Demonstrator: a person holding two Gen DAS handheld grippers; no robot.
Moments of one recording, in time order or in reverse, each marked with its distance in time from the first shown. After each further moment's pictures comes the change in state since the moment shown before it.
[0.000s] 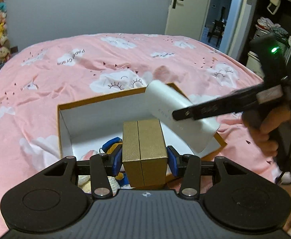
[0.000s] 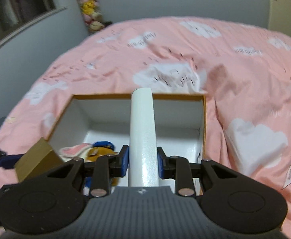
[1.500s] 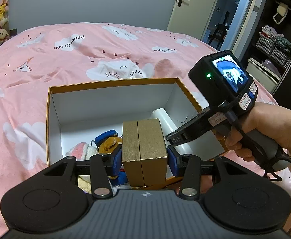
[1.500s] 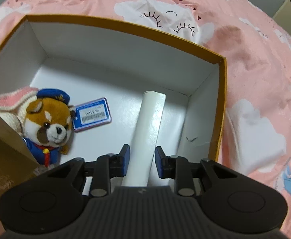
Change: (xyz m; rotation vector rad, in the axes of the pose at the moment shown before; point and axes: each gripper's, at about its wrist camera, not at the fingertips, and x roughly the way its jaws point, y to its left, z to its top) left arm 0.023 0.014 -0.006 -0.071 0.023 -0.050; right arm 0.087 0.016 -0.004 -0.233 0.365 -0.276
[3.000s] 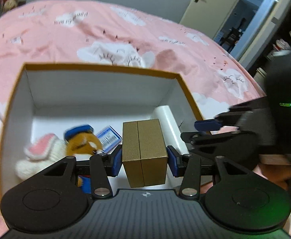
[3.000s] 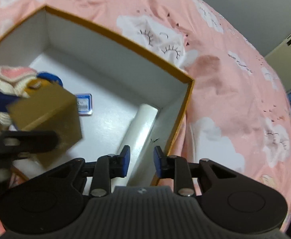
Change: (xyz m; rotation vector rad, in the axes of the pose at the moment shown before) left arm 0.073 -0.018 0.014 -0.199 0.087 -0.017; right arm -0.044 -0.014 -0.026 -0.170 -0.135 -0.069
